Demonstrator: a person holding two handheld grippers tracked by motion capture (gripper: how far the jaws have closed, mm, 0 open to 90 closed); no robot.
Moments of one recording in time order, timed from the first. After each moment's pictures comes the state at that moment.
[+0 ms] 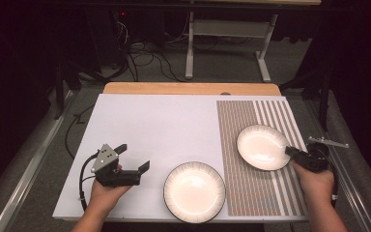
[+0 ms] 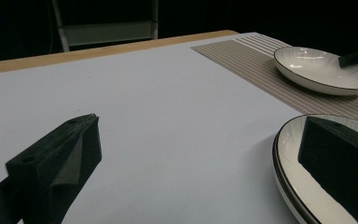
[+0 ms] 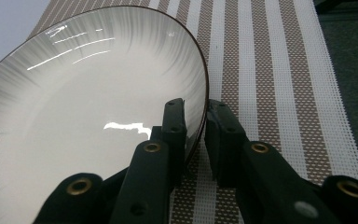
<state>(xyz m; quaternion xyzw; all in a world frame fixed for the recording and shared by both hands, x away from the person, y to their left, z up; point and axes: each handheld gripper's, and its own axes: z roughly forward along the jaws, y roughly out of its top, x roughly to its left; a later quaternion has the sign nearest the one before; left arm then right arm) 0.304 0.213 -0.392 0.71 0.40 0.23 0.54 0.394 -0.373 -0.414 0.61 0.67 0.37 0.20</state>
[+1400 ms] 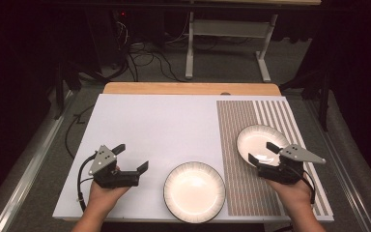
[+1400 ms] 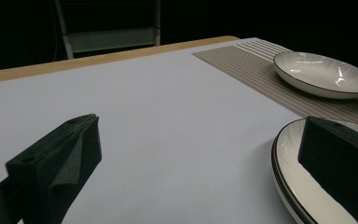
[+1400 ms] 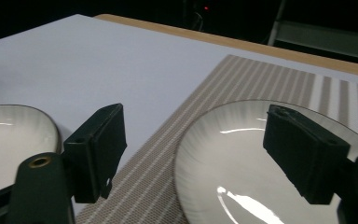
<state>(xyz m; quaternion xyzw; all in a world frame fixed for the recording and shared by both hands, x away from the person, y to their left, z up) 0.298 0.215 -0.389 0.70 0.40 0.24 0.54 0.332 -0.265 -0.372 0.39 0.74 0.48 0.26</state>
